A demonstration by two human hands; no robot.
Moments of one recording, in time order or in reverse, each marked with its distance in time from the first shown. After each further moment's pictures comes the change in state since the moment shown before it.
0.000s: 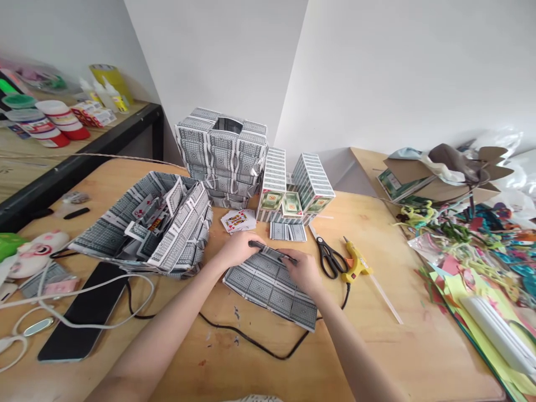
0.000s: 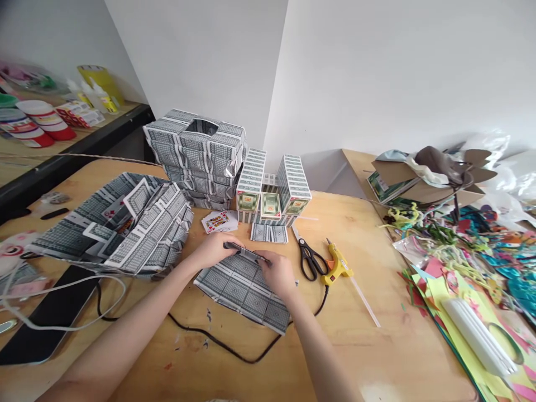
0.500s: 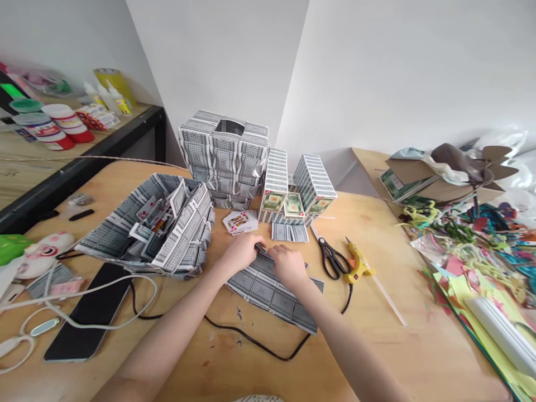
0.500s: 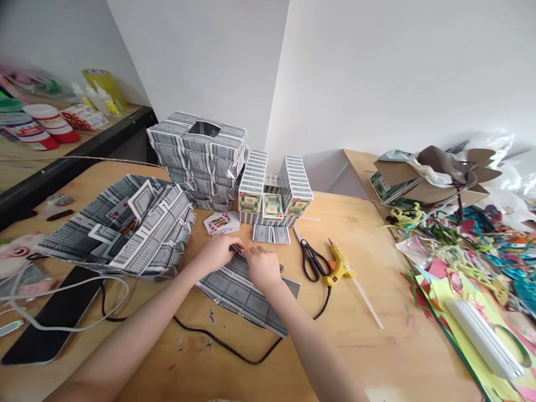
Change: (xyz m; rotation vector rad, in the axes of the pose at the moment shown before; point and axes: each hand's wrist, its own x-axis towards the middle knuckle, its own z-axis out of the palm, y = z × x) left_hand 0.001 -0.003 0.007 0.078 0.038 0.014; right_hand 0.023 -0.042 0.014 -0.552 -0.224 -0.087
